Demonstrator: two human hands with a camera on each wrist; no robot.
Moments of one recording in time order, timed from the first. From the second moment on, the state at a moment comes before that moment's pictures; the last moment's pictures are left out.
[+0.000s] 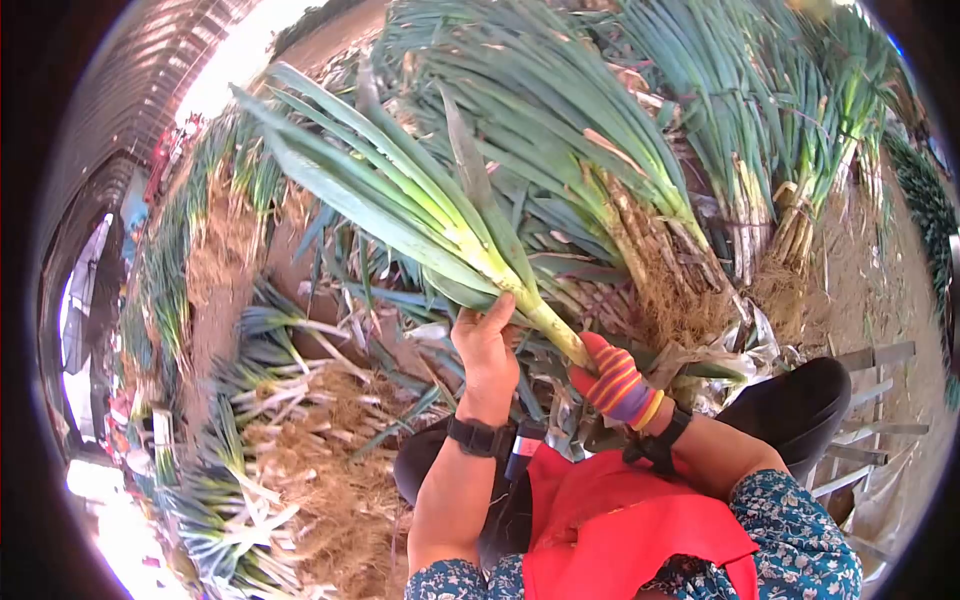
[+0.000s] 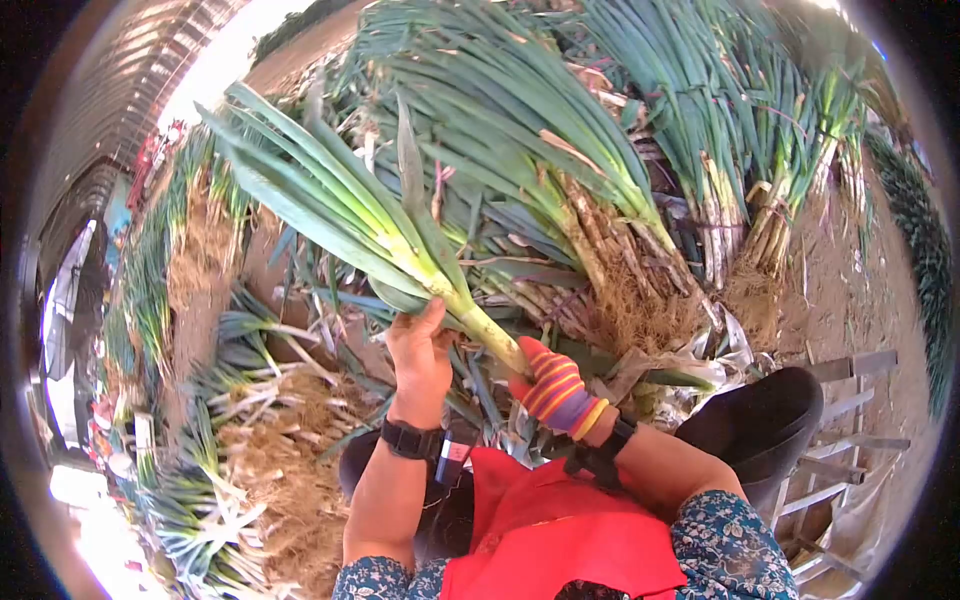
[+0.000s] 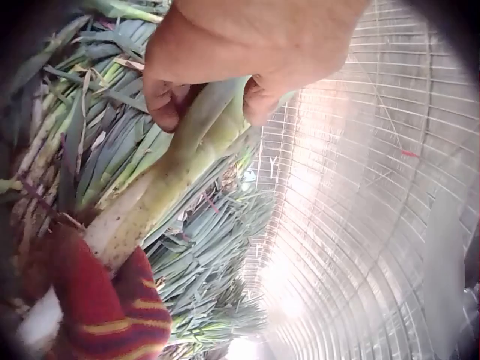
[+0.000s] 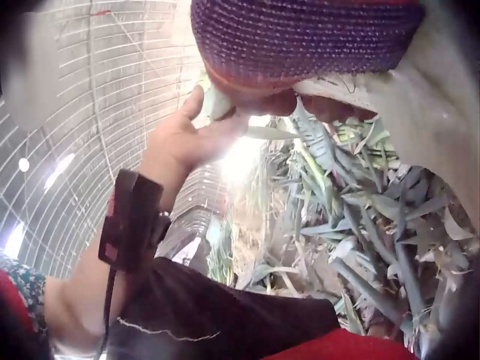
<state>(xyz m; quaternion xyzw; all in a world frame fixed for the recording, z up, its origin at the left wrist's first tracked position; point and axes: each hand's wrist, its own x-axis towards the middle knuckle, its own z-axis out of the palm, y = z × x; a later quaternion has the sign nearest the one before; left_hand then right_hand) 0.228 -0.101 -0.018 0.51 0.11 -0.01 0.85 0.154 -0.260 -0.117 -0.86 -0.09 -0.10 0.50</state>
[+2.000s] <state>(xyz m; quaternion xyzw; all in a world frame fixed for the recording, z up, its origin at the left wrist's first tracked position) 0.166 0.032 -0.005 0.42 0.06 0.11 0.90 0.150 -0.241 -0.026 -0.90 -0.25 -0.16 0.31</state>
